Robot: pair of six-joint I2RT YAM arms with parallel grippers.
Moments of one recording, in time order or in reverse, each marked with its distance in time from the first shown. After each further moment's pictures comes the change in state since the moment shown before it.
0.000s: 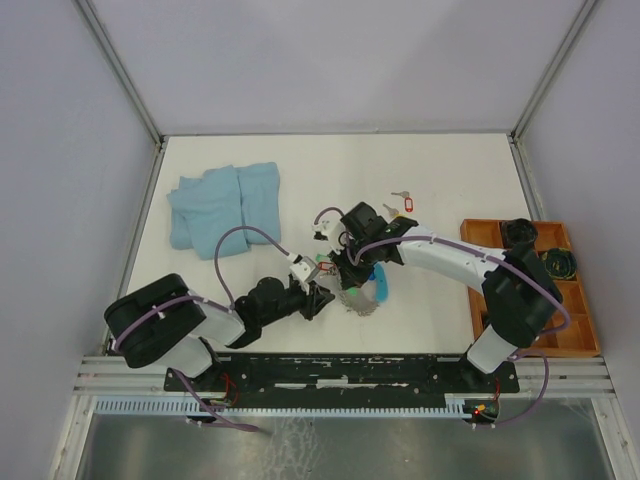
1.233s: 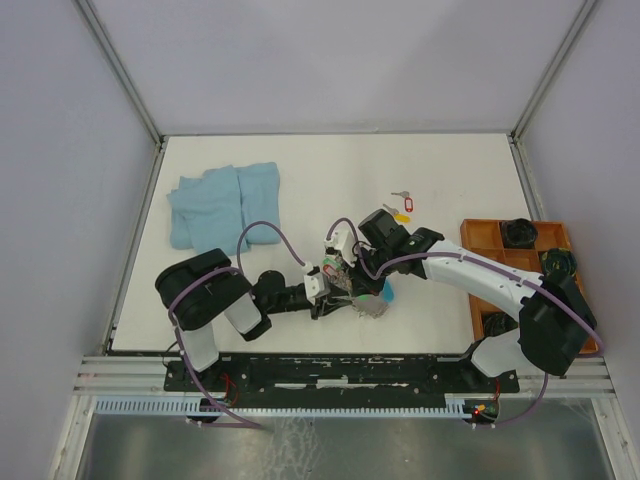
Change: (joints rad) left arm 0.076 0.346 0.067 0.490 0.503 0.343; right arm -0.004 -0.205 -0.141 -0.002 -0.086 -0.203
